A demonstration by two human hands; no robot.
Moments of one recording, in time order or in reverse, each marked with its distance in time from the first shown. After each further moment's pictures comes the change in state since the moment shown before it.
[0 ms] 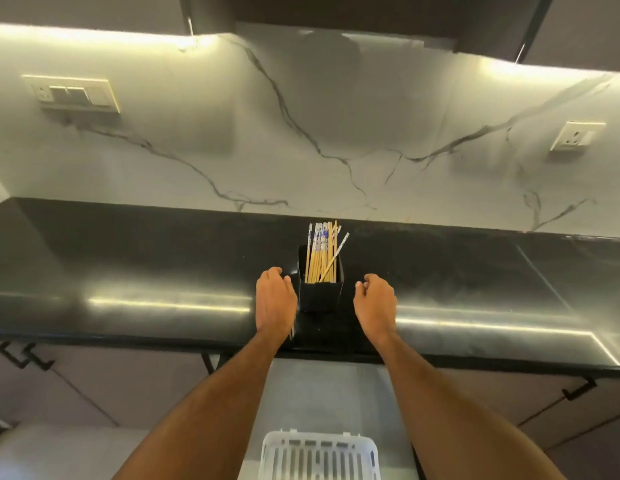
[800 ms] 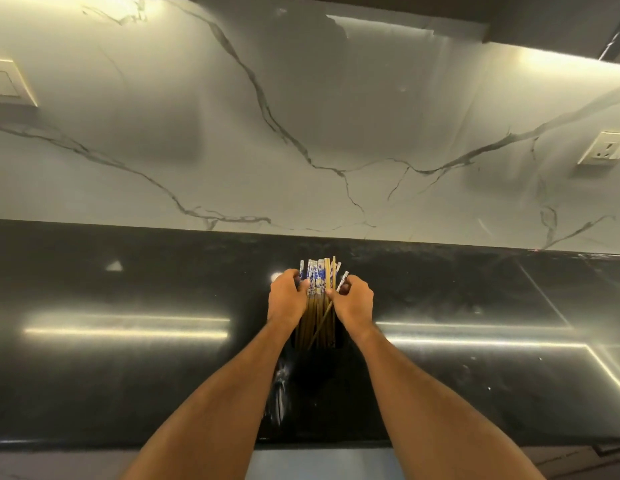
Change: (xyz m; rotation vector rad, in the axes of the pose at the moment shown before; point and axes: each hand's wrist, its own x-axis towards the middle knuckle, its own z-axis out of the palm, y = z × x) left_hand 0.161 0.011 0.095 -0.114 -0.220 0.004; right_hand 0.144 -0.034 0.089 0.193 -0.097 0.150
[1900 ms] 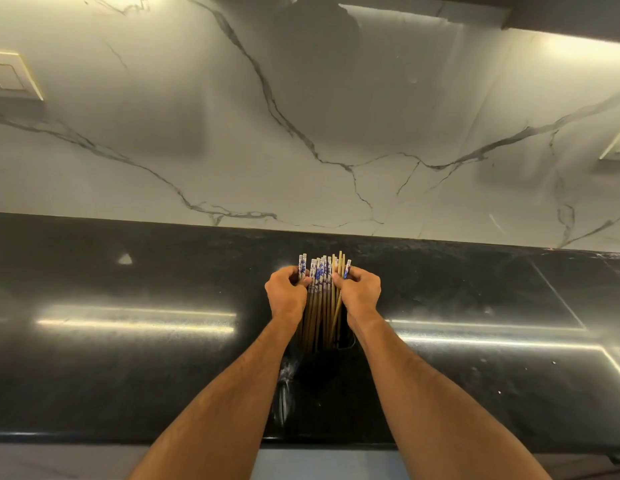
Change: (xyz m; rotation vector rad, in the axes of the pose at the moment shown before) left_hand 0.012 0.002 0.007 -0.145 0.133 -0.090; right_hand 0.032 -0.003 0.016 0.401 0.070 0.146
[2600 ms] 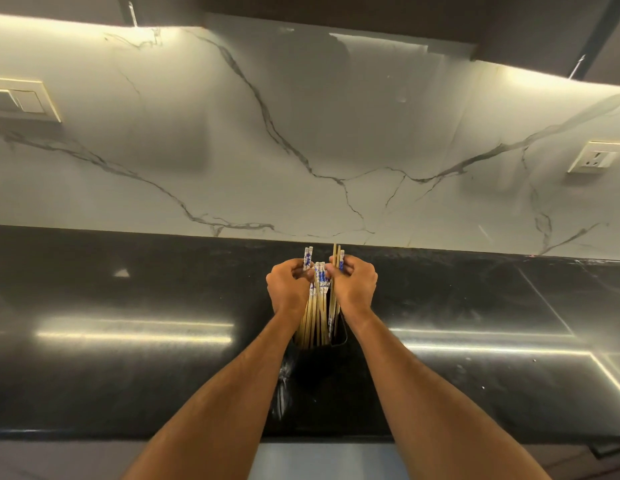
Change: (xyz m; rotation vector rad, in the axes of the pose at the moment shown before) left_hand -0.026 0.042 -0.018 -0.173 0.017 0.061; right_hand -0.038 -0.047 -0.020 -0.143 0.029 -0.331
